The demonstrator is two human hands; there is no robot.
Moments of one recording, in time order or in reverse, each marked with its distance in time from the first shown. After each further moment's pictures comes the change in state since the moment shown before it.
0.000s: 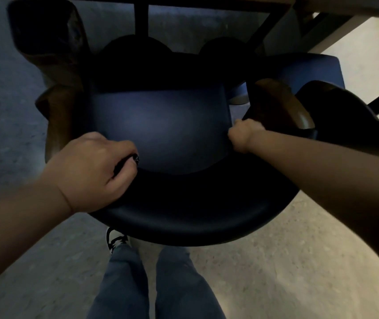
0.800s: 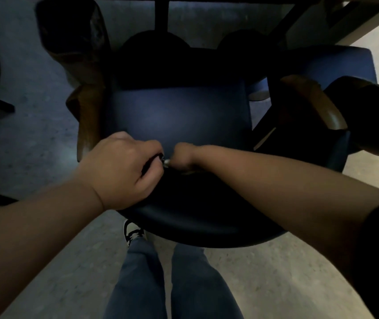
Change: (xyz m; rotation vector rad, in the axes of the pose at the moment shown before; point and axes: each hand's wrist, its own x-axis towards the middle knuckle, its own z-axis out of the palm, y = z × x) left_hand 0.001 0.002 -0.005 0.008 -0.064 -0.019; right_hand -0.008 -0.144 -0.059 0.802 -0.102 -0.323
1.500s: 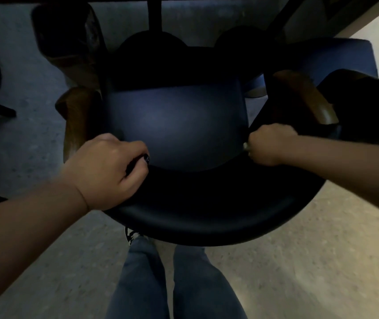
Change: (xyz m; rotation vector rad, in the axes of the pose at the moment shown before) left_hand 0.001 0.000 0.001 0.009 -0.012 -0.014; right_hand -0.089 0.123 -0.056 -0.679 0.109 0.259
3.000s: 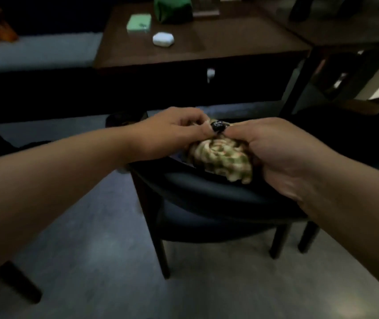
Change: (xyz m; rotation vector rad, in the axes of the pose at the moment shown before) left_hand 0.006 0.003 0.004 -0.463 -0.016 0.027; right_hand -0.072 -0.147 0.000 1.928 0.663 -0.370
